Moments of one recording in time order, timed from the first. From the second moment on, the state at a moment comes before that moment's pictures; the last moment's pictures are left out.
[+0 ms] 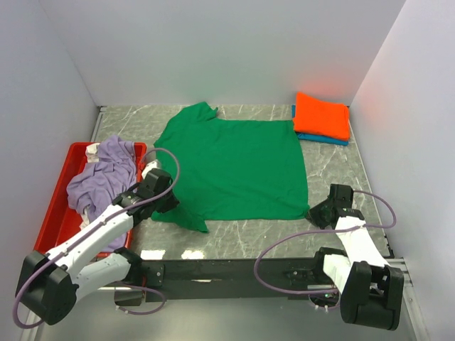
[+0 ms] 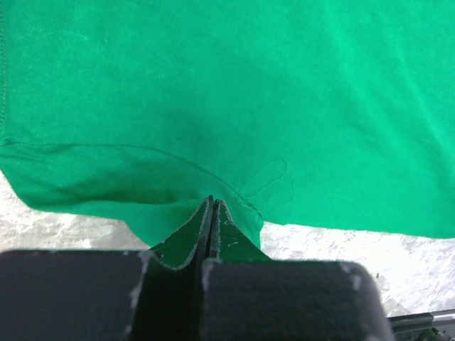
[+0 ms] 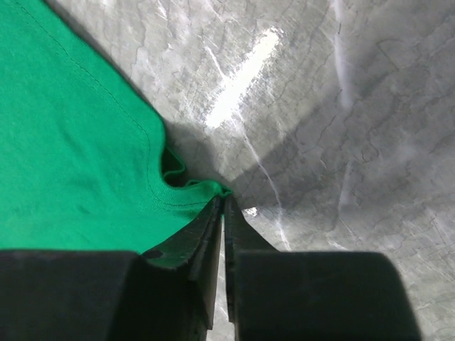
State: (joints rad) left arm -0.53 1.00 0.63 -0.51 -0.17 -0.89; right arm -0.17 0.94 0.34 -0.48 -0.09 0.88
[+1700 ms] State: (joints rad) left arm -0.42 1.19 1.05 -0.70 -0.29 -0.85; right arm -0.16 1.27 0.73 -0.48 -0.19 0.80
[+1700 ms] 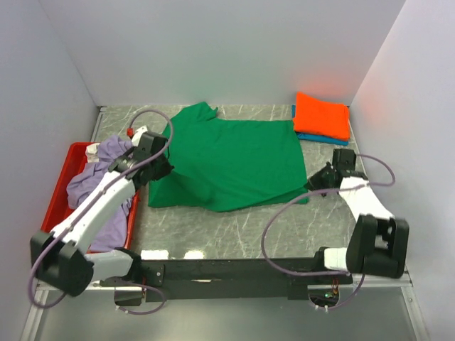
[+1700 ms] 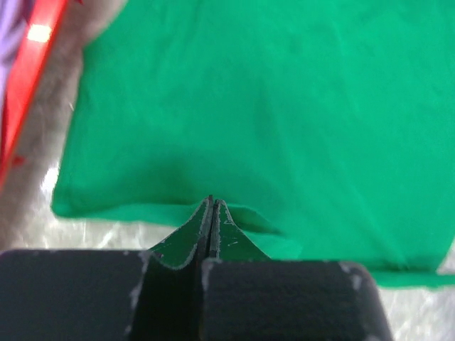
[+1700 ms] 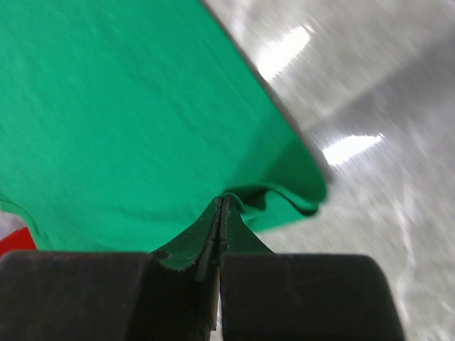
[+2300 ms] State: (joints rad) left arm -0.25 1.58 1.33 -0.59 -0.27 -0.75; right arm -0.14 1.59 0.99 -0.35 -0.25 0.76
